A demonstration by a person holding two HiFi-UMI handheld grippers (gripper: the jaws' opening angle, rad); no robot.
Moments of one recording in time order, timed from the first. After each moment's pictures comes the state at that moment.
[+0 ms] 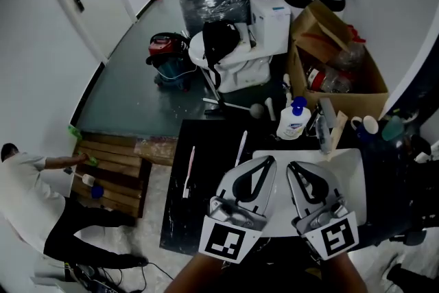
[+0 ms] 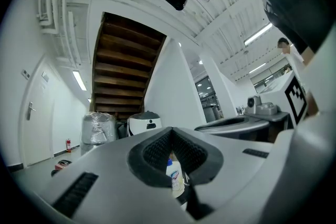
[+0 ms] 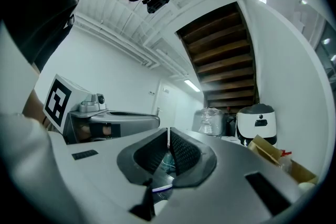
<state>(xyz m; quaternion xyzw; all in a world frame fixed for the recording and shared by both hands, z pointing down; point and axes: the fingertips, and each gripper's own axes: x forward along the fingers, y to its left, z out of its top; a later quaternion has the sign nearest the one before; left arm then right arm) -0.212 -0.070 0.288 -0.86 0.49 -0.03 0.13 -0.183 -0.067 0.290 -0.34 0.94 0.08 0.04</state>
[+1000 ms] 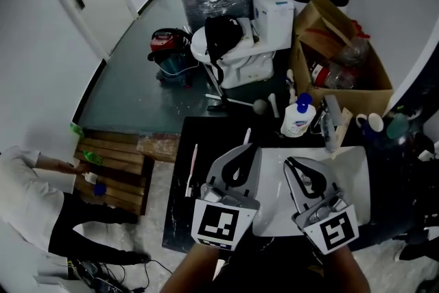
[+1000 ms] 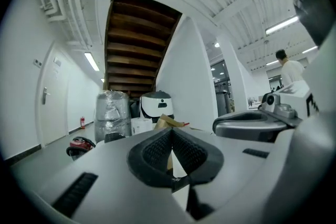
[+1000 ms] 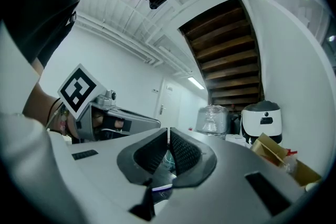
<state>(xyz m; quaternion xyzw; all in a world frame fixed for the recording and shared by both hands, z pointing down) -0.254 -0.103 0.305 -0.82 0.56 -0.04 0.01 -0.198 -0.076 0.301 -0.32 0.94 0.08 0.03</state>
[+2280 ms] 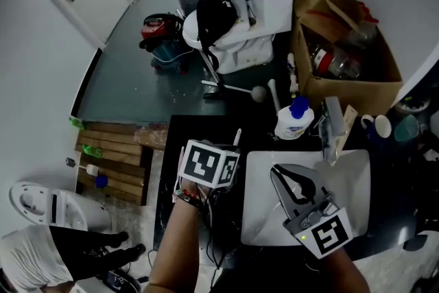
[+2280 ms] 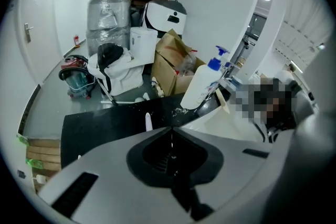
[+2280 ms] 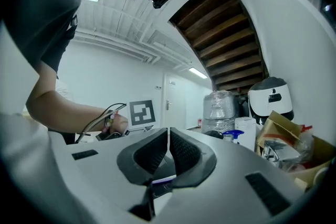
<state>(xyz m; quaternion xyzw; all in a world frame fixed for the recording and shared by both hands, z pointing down) -0.287 -0.177 0.487 -0.73 0.46 -0.34 -0.36 -0.196 -0.123 0.345 -0.27 0.96 0.00 0.02</state>
